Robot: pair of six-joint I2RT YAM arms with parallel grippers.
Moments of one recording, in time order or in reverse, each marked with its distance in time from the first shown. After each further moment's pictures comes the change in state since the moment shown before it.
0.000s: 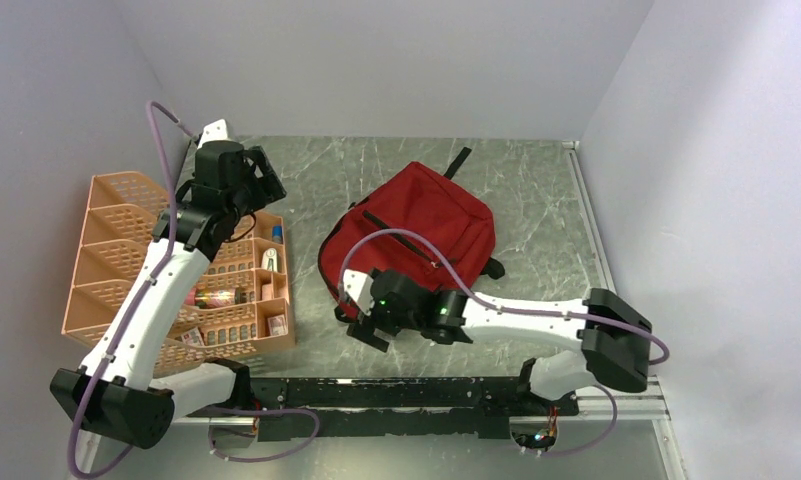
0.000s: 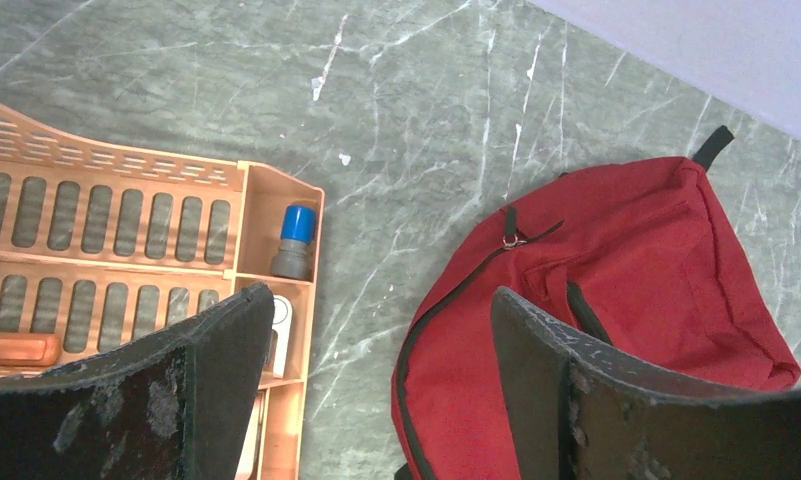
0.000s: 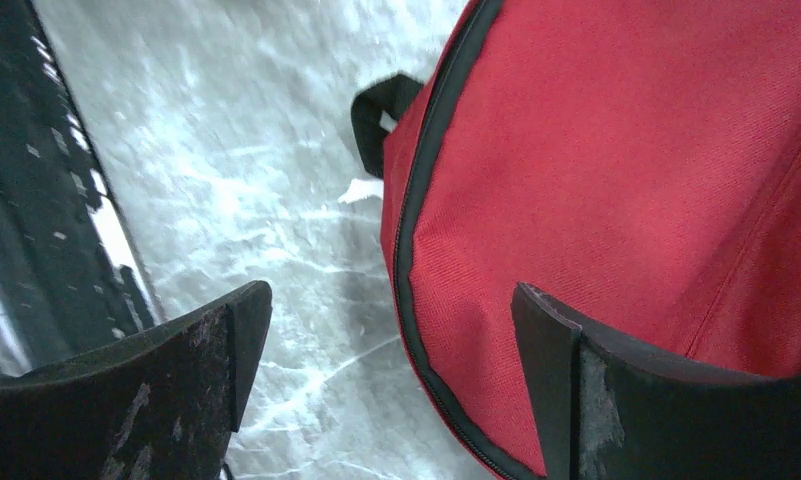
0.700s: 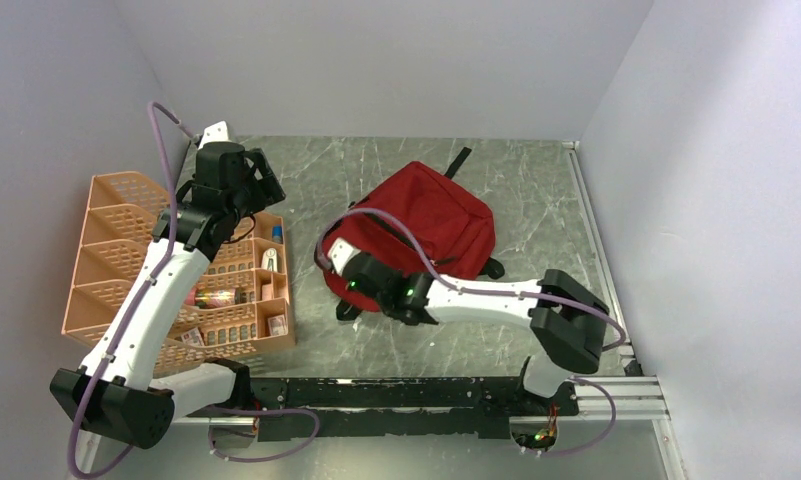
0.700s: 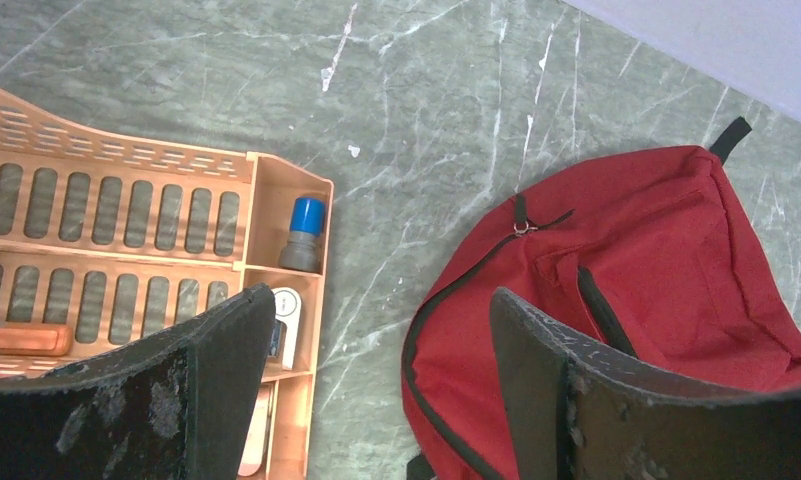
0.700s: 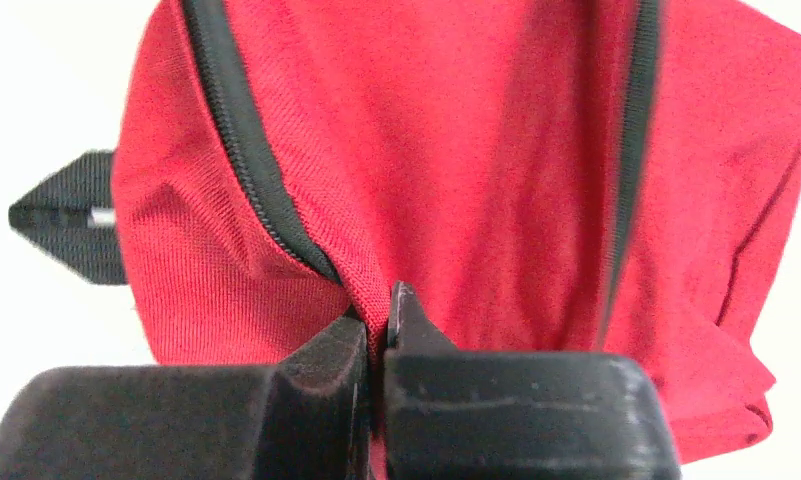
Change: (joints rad) left arm 0.000 0.000 0.000 -0.026 -0.006 0.006; right arm 0.002 0.290 0.195 -0.032 0.467 -0.087
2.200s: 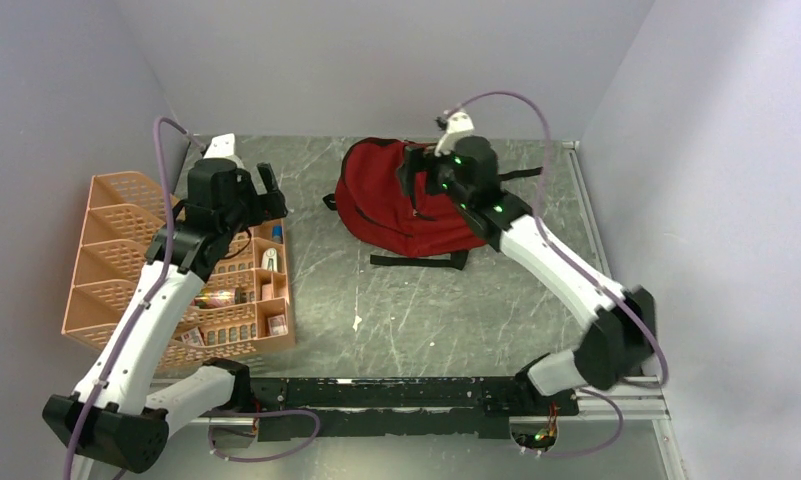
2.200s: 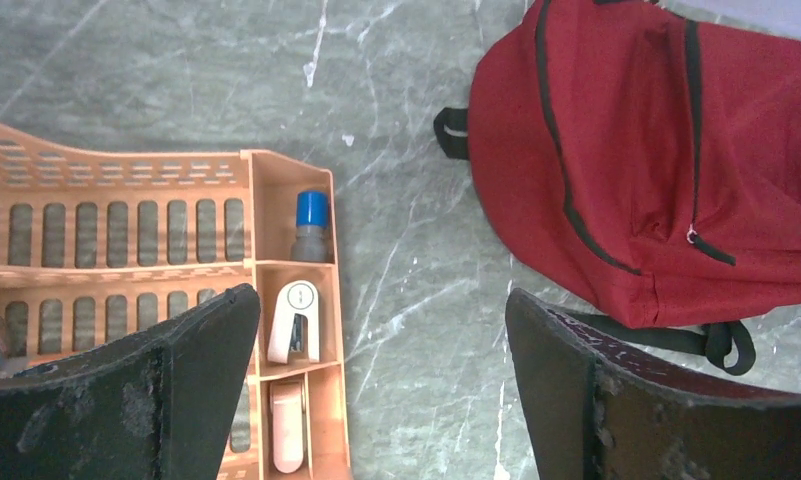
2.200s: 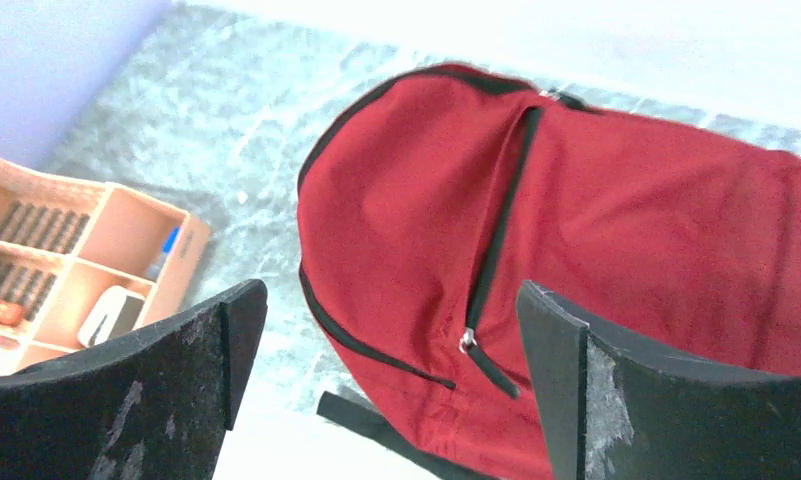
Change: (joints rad) left arm 0.005 -0.097 -0.113 0.043 0.087 0.135; right arm -0.617 -0.111 0.286 0.090 -0.502 0.403
